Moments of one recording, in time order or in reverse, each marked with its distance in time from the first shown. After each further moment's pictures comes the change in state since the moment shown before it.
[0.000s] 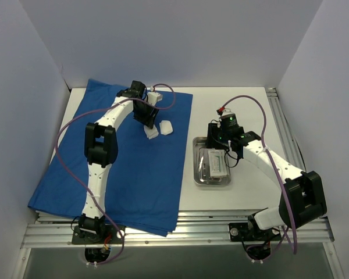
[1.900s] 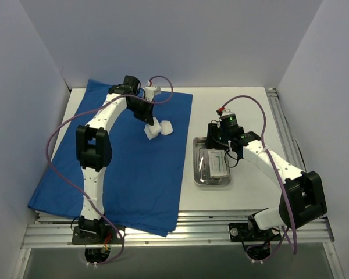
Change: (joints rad) left arm 0.022 -0.168 -0.075 -0.068 0.278 -0.046; right arm -0.002 0.000 0.000 0.001 -0.008 -0.007
